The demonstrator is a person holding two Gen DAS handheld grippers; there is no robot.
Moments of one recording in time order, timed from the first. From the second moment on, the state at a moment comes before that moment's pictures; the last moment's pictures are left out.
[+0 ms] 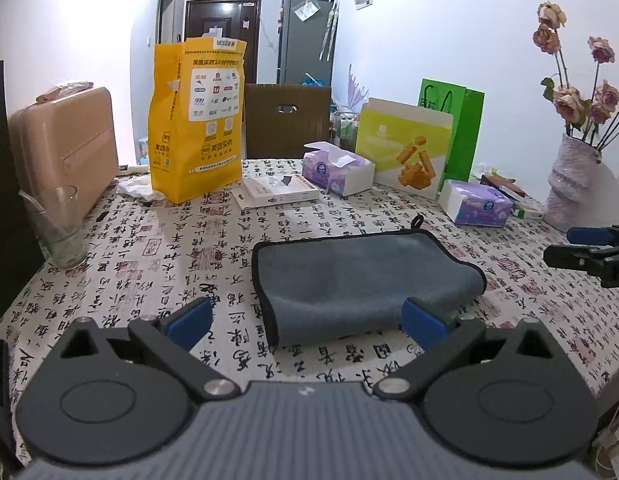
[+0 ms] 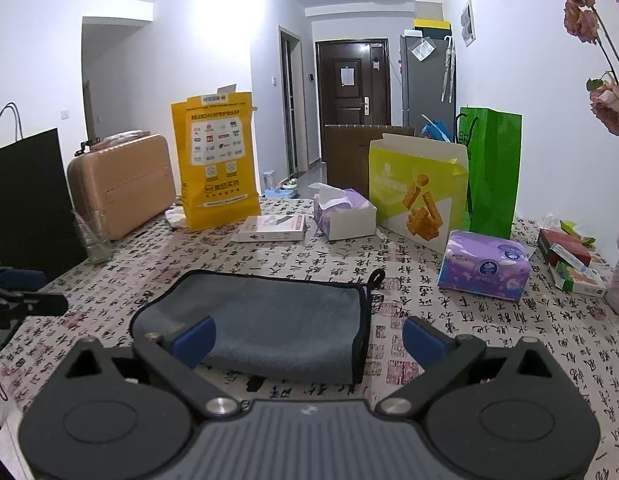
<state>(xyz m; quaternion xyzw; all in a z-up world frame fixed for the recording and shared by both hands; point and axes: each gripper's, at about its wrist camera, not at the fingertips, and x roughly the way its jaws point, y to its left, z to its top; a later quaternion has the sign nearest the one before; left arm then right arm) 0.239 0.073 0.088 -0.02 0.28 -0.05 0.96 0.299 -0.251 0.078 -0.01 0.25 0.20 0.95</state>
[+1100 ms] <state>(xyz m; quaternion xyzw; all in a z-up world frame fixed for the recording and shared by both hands) 0.109 0.062 0.067 -0.04 0.22 -0.01 0.98 0.179 -0.239 0.069 -0.02 0.21 0.22 0.95</state>
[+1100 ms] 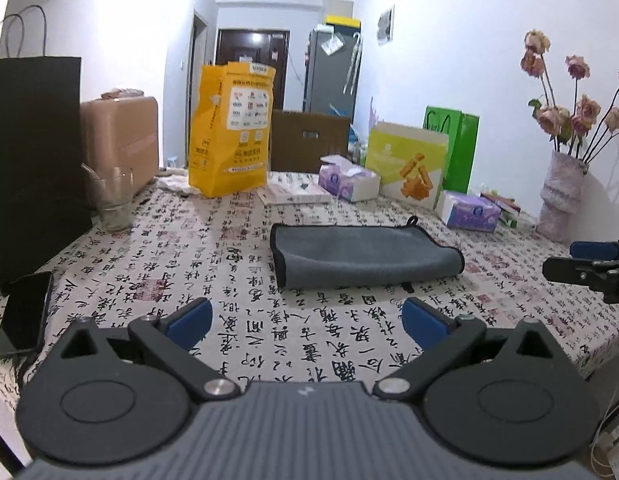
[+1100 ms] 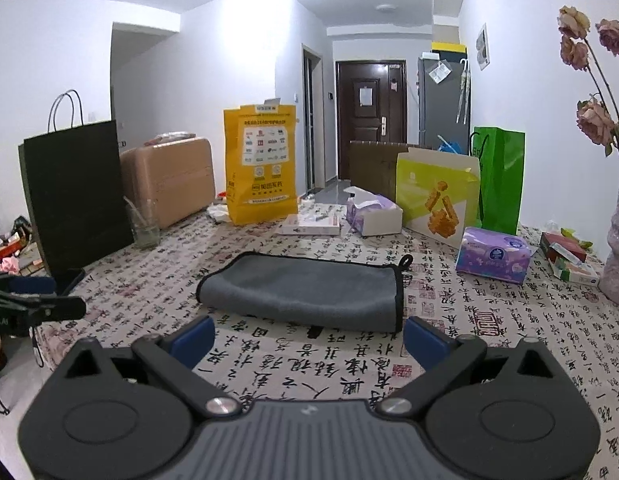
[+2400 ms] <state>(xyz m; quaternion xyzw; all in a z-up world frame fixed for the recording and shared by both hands) -0.023 0.012 0.014 0.02 0.12 0.00 0.99 0.019 -0.237 0.004 0.02 0.13 0.22 0.97</state>
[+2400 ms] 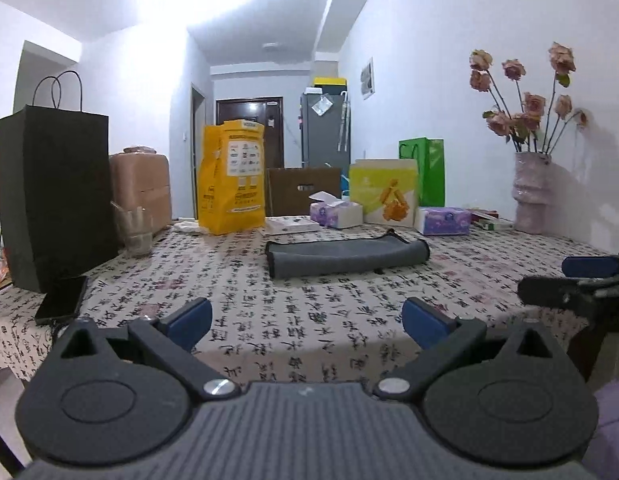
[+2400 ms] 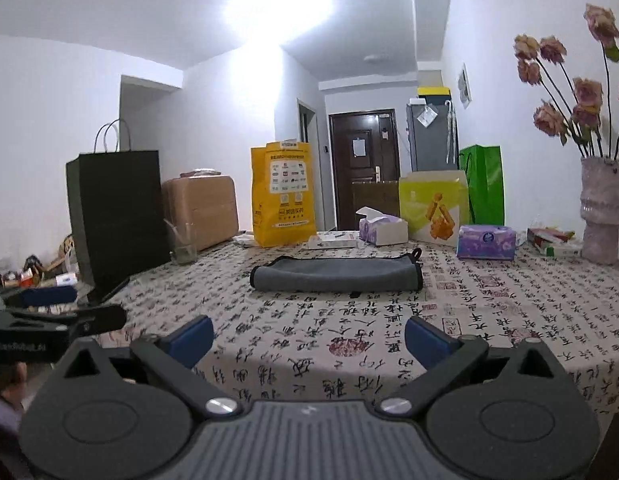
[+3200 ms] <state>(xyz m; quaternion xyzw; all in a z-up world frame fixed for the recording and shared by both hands) -0.021 0.015 0.009 0.01 0.12 0.01 0.99 0.014 -0.235 -0.002 0.01 0.14 0.22 0.97</state>
